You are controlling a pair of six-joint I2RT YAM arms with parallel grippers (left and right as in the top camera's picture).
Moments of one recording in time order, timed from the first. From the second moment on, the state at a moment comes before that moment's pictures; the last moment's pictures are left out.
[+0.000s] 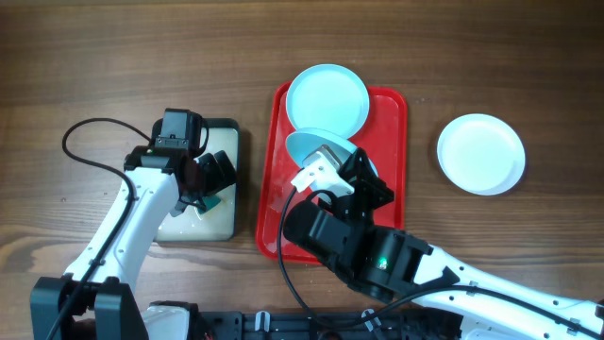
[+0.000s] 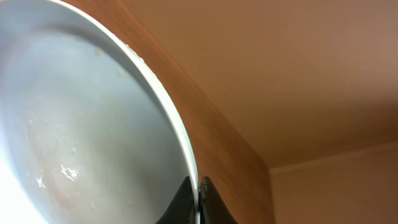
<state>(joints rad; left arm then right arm) -0.10 1.45 0.90 -0.83 0.02 -0.60 1.13 1.28 0.96 -0.55 1.17 -0.12</state>
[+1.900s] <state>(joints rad) -0.10 1.45 0.90 -0.83 0.02 -0.60 -0.48 1.52 1.00 -0.73 0.03 0.43</state>
